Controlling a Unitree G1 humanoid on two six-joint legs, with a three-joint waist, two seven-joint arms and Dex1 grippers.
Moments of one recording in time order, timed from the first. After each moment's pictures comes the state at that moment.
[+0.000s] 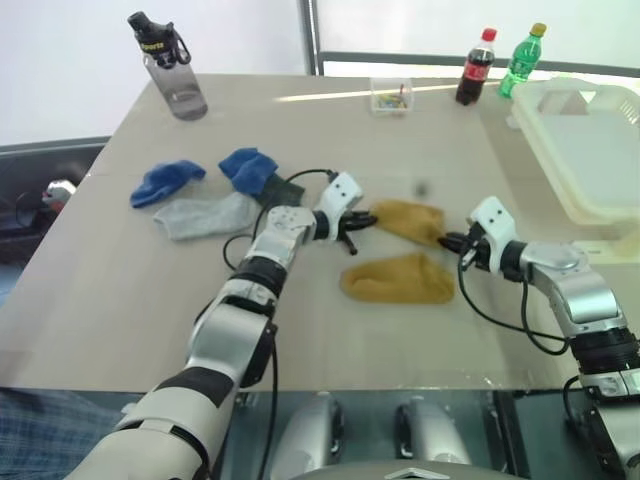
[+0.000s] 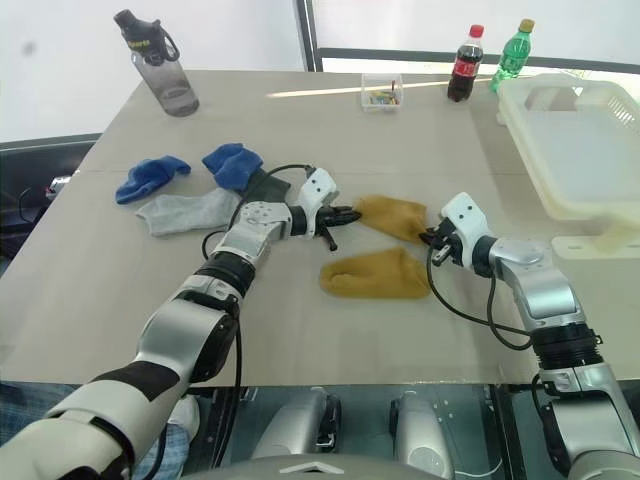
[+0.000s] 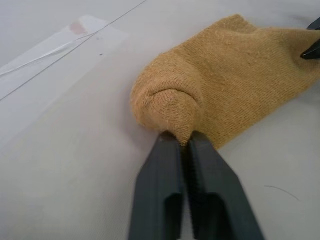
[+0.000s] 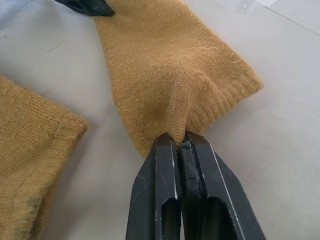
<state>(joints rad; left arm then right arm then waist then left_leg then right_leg) -0.99 0.21 -0.16 1.00 -0.02 0.00 -0.88 -0.45 -0.58 0.08 0.09 0.20 0.50 0.77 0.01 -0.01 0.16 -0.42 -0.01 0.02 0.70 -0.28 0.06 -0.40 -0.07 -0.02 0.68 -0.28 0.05</state>
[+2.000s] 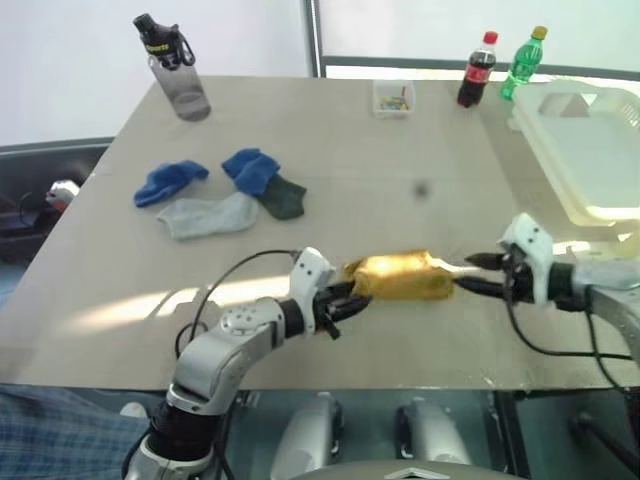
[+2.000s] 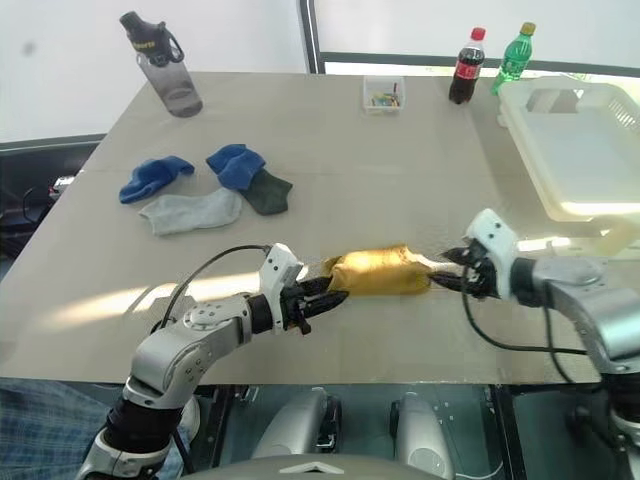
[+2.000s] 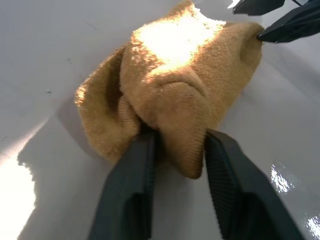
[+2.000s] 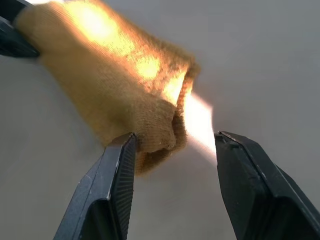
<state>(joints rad) -0.15 0.41 -0.17 -0.41 -0.47 0.82 -0.56 -0.24 -0.86 -0.02 -0.35 0.48 0.80 0.86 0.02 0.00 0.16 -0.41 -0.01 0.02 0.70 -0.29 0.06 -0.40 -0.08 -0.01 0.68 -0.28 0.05</state>
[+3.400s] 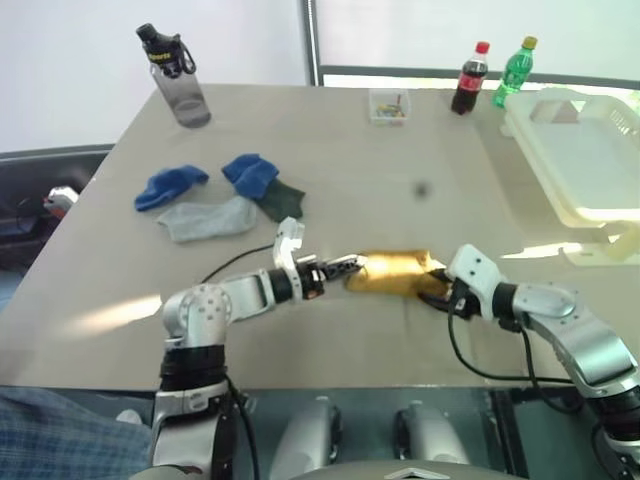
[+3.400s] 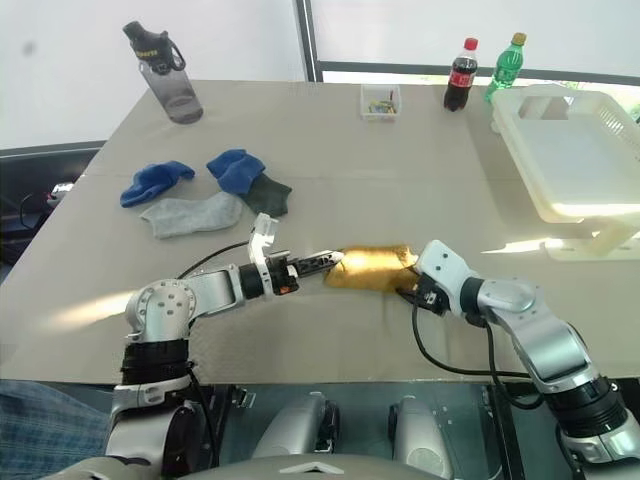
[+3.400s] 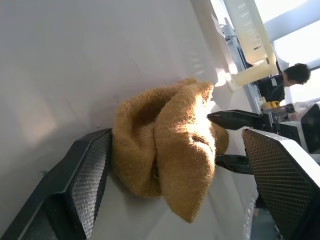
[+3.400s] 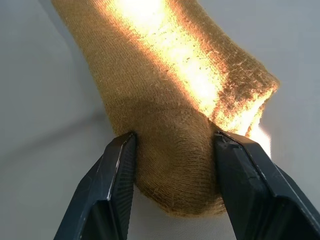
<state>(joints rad) -0.45 0.27 0.20 -0.02 -0.93 1.31 -0.42 -0.19 -0.68 0.20 -0.34 0.18 0.58 0.75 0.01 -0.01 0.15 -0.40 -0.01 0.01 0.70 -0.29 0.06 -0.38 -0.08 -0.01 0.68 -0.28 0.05</state>
